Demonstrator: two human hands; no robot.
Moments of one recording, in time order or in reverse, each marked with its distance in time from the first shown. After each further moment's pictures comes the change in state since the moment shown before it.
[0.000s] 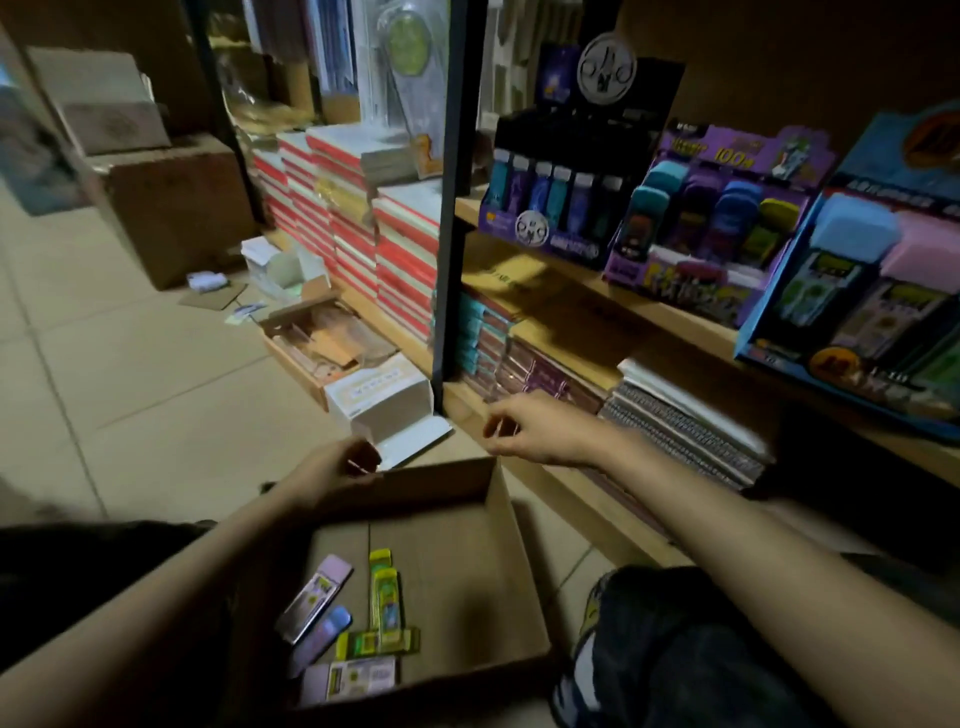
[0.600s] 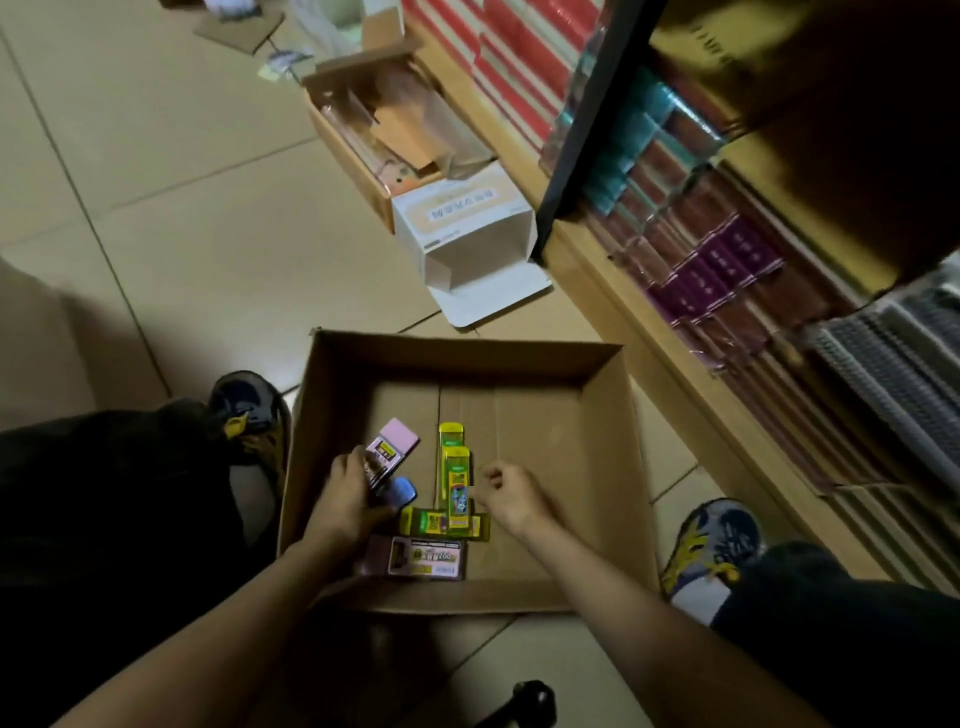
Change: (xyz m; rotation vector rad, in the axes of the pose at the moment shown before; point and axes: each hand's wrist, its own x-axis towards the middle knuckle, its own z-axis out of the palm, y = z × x) left_hand -0.037 -0.200 0.139 -0.068 -0.013 -0.565; right_hand 0.098 0.005 0.317 0.640 -0.249 0.649
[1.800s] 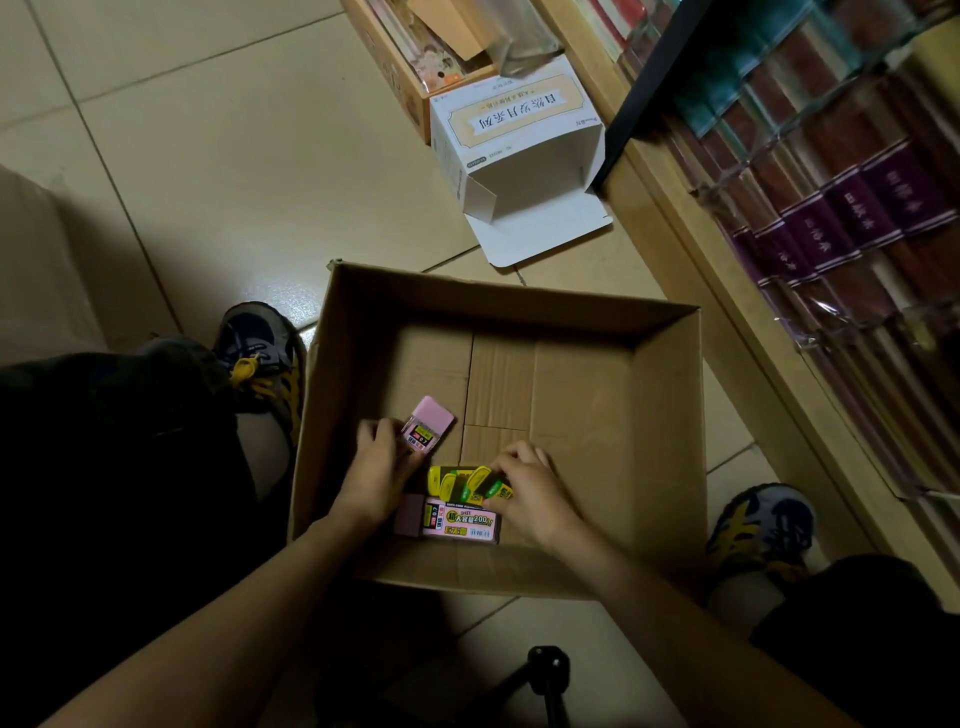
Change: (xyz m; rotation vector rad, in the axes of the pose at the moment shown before) left_hand 0.007 -0.016 0.028 -0.145 0.009 -0.017; right_hand 0.019 0.045 0.027 -0.436 -0.092 -0.390
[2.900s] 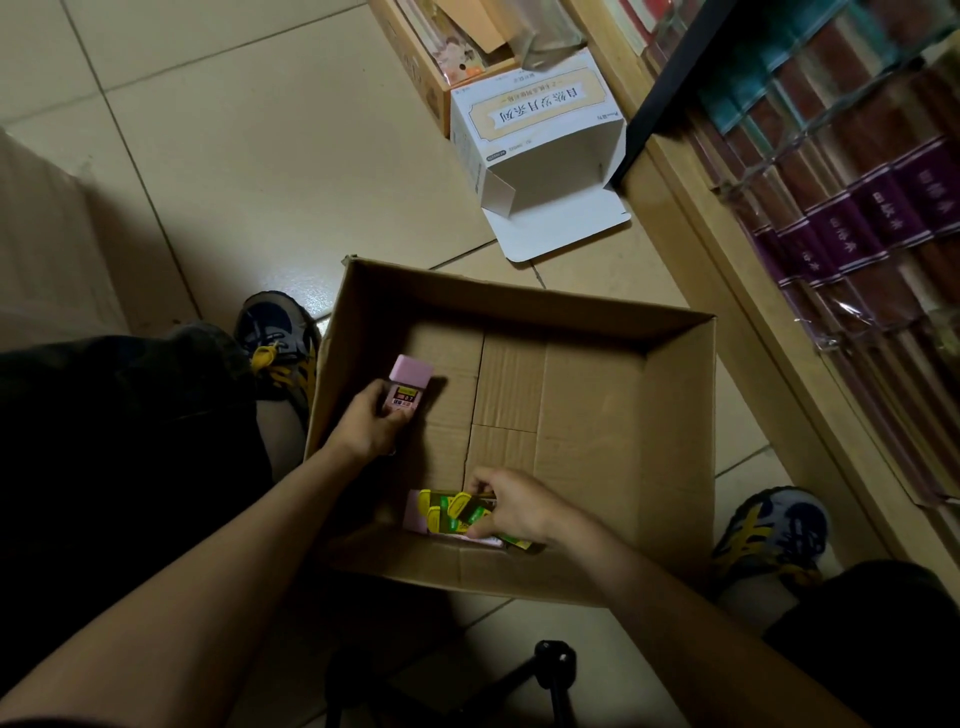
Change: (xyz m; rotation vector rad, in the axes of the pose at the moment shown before) left_hand 0.028 0.013 -0.037 -0.397 -0.074 -0.191; right_hand 0.000 -0.030 -0.001 0.122 -0.385 0.023
